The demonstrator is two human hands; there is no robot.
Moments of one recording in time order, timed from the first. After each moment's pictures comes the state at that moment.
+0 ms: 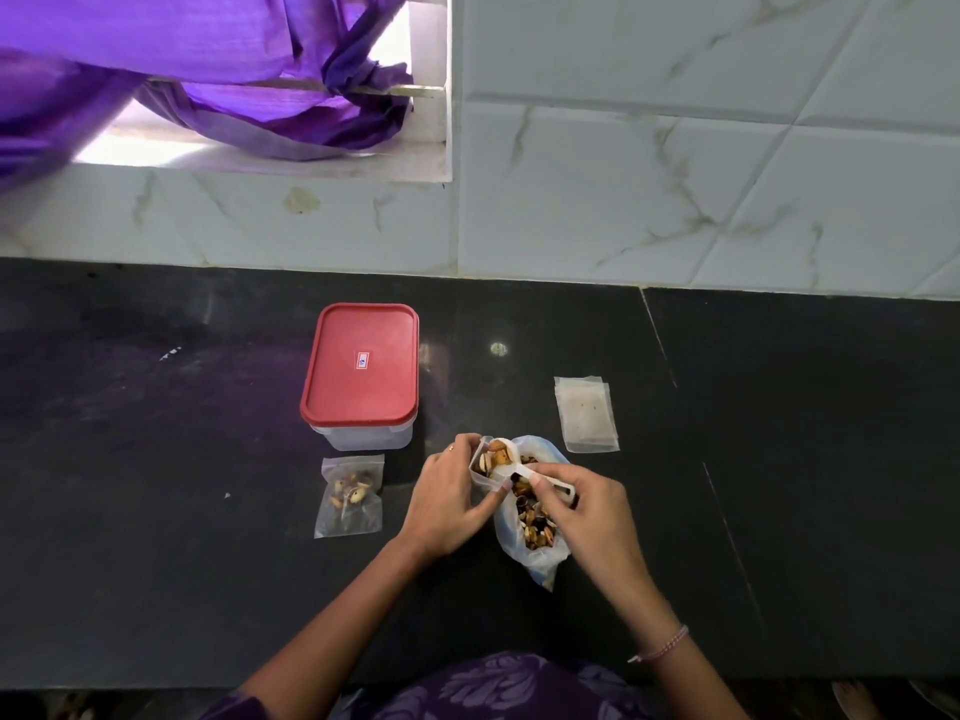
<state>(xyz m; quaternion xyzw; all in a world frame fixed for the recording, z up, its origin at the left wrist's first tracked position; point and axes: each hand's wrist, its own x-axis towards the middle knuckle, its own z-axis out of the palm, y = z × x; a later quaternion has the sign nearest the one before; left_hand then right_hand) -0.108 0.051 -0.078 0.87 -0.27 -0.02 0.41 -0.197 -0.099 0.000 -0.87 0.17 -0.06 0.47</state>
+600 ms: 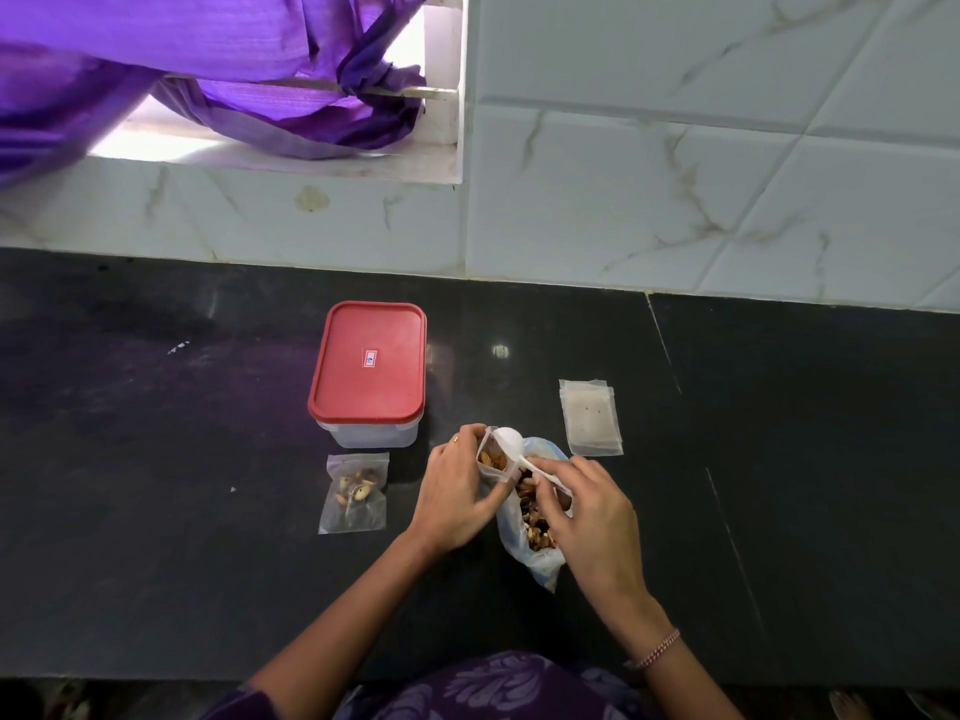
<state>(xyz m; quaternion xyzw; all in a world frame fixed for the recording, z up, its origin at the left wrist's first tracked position) -0.109 0.044 -0.073 0.87 -0.26 0.02 0.42 -0.200 -0.090 -0.008 -0.94 0.08 -0.21 0.27</state>
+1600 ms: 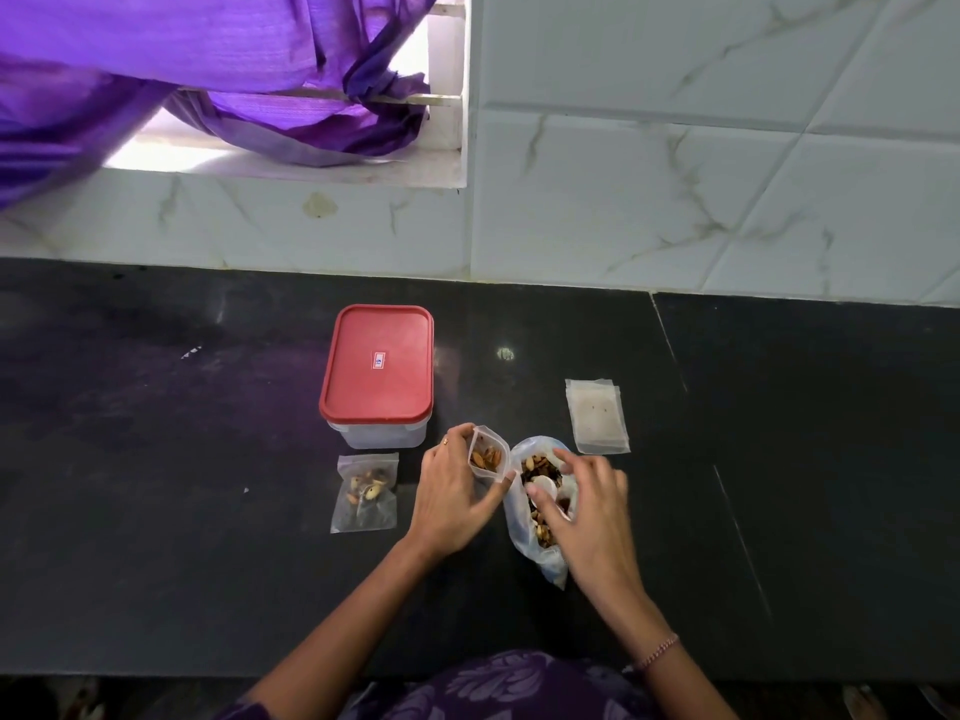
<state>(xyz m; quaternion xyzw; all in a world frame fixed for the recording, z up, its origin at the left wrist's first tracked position) -0.115 0.059 -0.072 0.87 -0.24 0.05 0.43 -0.199 -0.085 -0.023 -0.93 0.18 -0.09 0.29</state>
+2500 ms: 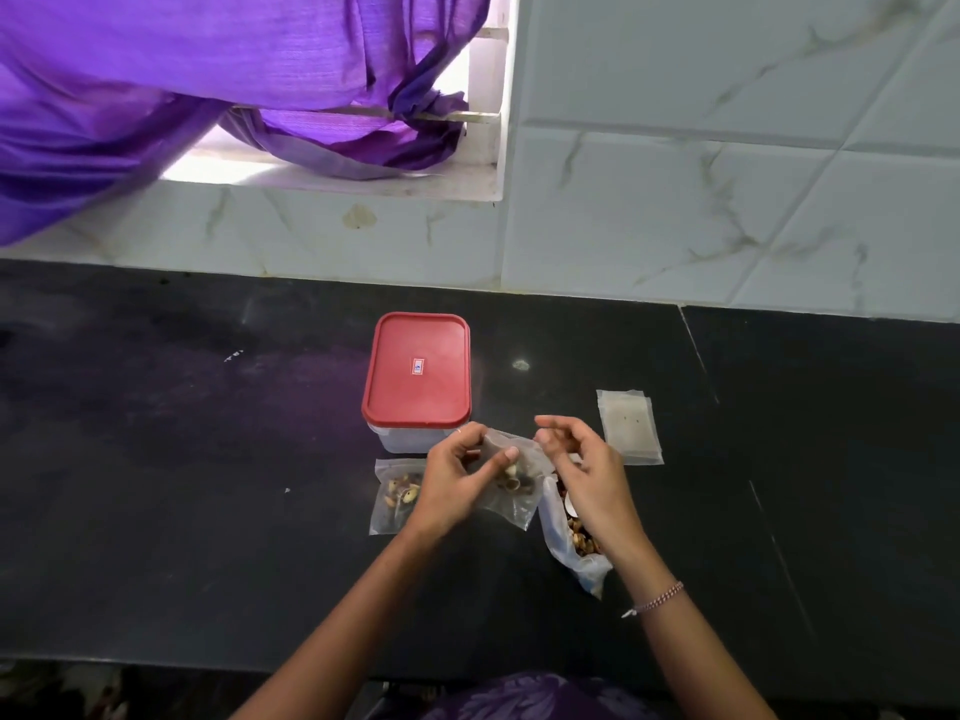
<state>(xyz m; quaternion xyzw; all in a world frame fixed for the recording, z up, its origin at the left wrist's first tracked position) -0.100 0.090 -0.037 0.73 -0.16 -0.07 0.66 -0.156 -0.059 0.009 -0.80 0.14 -0.08 0.57</state>
